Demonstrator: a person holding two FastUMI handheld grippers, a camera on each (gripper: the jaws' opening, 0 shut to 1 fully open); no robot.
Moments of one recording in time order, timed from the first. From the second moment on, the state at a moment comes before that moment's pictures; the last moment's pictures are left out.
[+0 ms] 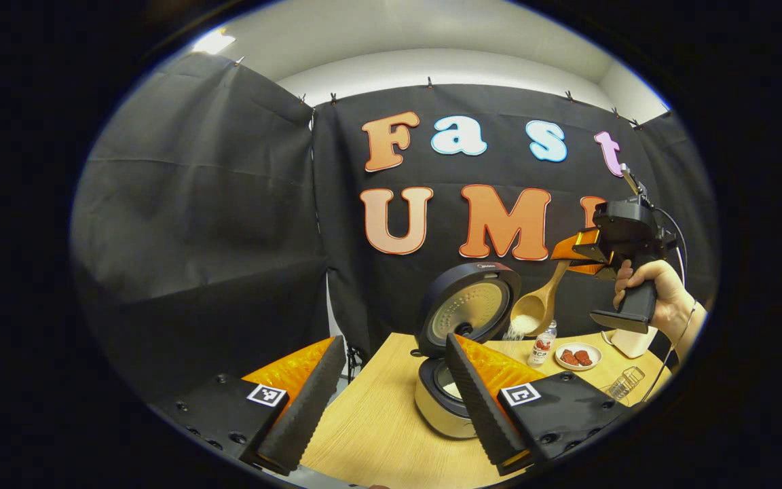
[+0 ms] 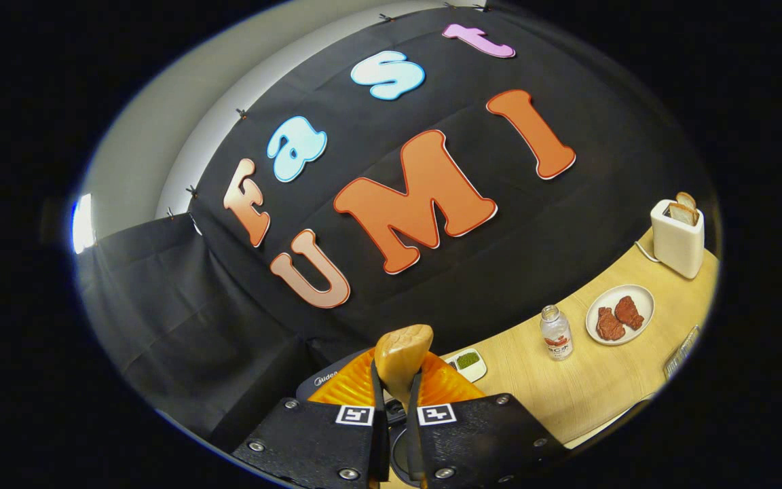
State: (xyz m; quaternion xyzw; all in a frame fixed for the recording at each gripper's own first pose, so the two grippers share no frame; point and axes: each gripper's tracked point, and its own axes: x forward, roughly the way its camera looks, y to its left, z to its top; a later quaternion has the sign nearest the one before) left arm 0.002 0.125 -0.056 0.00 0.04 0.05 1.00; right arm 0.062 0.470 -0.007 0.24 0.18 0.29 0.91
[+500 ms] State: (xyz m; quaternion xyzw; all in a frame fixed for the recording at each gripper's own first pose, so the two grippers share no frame) left arm 0.004 0.125 -0.058 0.00 0.04 0.05 1.00; right arm 0.057 0.480 -0.002 0.19 0.15 0.31 0.92
